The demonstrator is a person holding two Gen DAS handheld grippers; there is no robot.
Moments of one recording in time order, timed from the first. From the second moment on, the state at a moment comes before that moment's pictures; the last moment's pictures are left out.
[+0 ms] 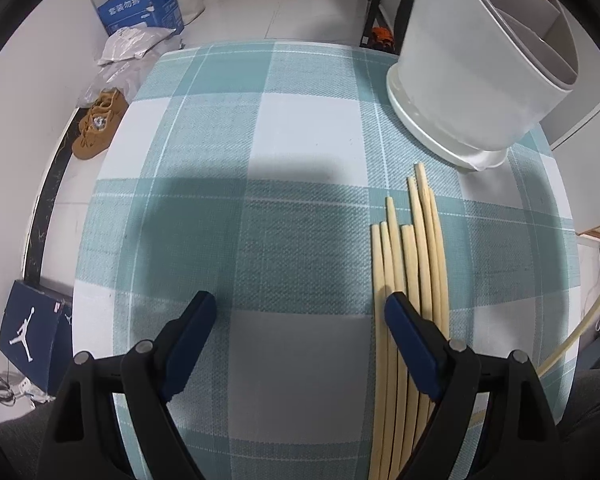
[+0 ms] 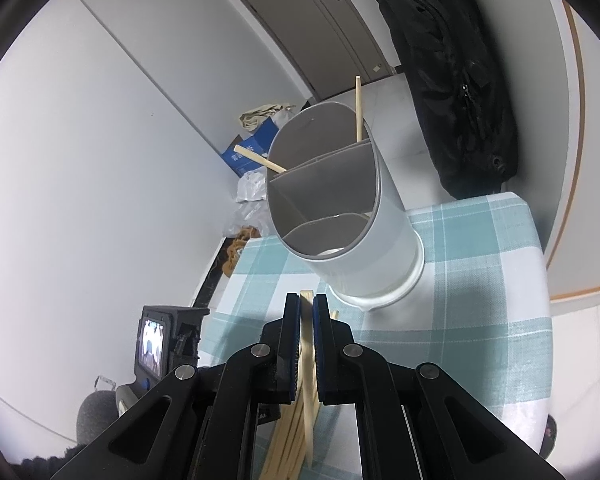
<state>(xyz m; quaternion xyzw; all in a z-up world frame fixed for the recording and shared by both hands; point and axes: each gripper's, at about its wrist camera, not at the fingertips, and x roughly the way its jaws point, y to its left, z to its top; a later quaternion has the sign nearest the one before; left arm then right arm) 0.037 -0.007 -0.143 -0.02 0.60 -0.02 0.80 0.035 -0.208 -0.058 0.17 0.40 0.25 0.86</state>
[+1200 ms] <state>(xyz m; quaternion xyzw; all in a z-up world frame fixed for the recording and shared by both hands) 0.036 -0.027 -0.134 0.04 0.59 -0.06 0.80 0.040 -0.203 -0.063 0.18 0.41 0.24 0.86</state>
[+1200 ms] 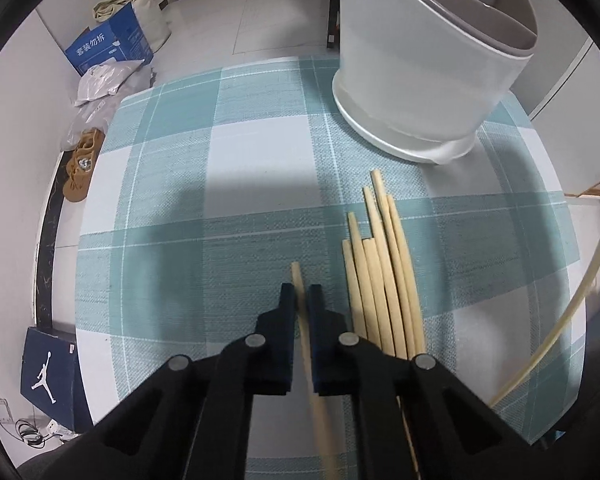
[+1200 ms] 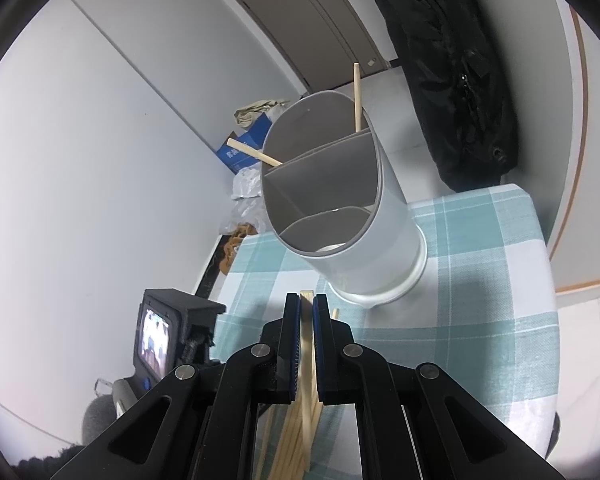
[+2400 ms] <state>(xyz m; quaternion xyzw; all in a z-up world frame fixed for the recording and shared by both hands) 0.005 -0.009 0.007 0.00 0.37 -0.13 0.92 0.011 -0.173 -0.006 0.08 0.28 0.24 0.93</state>
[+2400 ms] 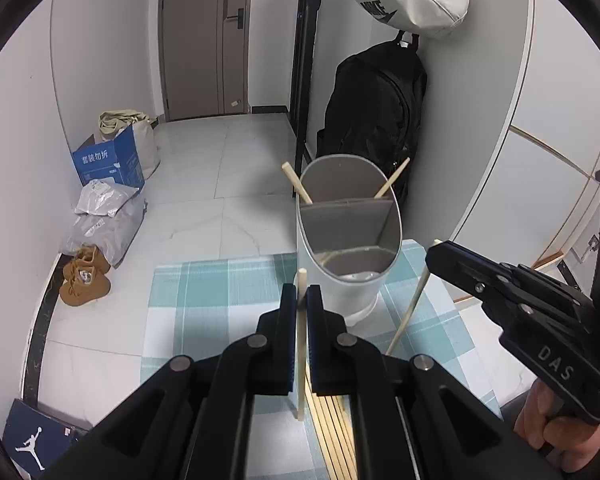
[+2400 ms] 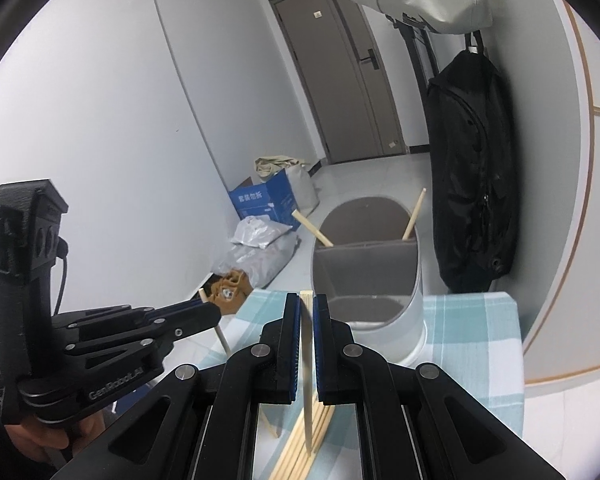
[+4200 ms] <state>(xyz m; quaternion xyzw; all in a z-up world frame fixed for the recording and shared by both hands) 0.152 -0.021 0.040 -0.10 0.37 -0.17 0.91 0.160 -0.190 0.051 0.04 0.23 0.22 0.95</state>
